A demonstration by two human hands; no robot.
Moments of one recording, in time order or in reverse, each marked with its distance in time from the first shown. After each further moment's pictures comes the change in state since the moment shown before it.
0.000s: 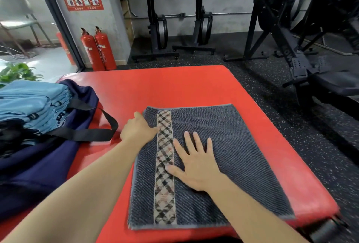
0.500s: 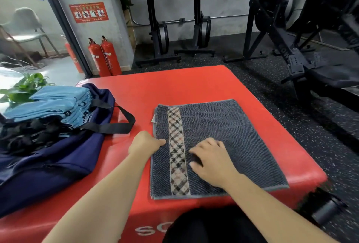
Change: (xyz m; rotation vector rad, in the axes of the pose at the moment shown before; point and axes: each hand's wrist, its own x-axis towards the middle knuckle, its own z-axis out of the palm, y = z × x) left_hand -0.061 -0.048 -0.003 -0.173 -0.133 -0.057; right_hand -0.063 -0.021 -0.009 0.133 0.312 -0.079
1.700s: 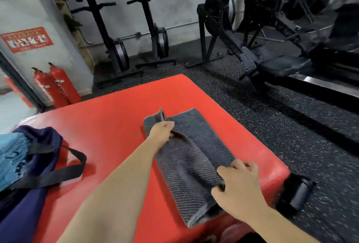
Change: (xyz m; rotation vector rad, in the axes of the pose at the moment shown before) left_hand 0.028 0.167 0.064 -0.451 -0.279 0.439; right_hand -0.083 0.064 -0.019 -0.072 0.358 0.474
